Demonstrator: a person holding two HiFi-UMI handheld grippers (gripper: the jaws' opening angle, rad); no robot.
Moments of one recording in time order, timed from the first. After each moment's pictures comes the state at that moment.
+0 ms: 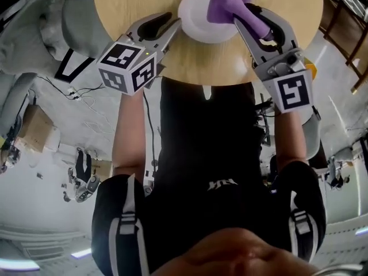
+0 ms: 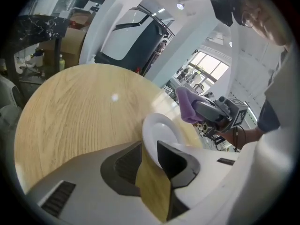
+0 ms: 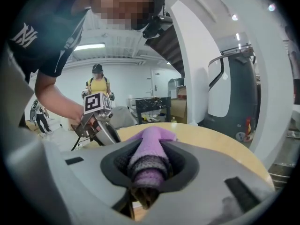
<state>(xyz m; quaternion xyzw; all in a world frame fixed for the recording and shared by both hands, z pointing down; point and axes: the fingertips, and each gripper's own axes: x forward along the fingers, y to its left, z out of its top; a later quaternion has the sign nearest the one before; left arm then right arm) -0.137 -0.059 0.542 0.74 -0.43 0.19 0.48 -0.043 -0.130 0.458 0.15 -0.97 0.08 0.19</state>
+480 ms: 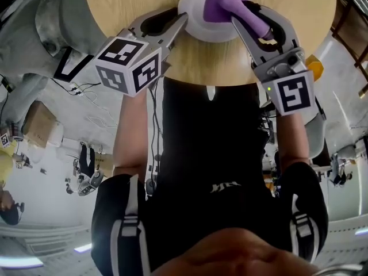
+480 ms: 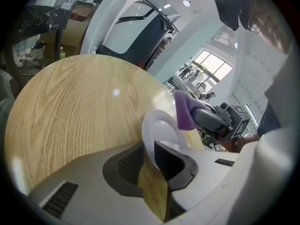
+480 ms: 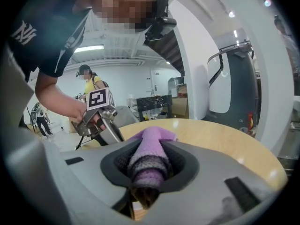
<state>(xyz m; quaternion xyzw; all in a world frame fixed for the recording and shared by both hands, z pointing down) -0.122 -0.069 0.551 0.72 -0.43 0.19 0.51 -0.045 -0.124 0.478 0.14 -0.97 0.09 0.18</state>
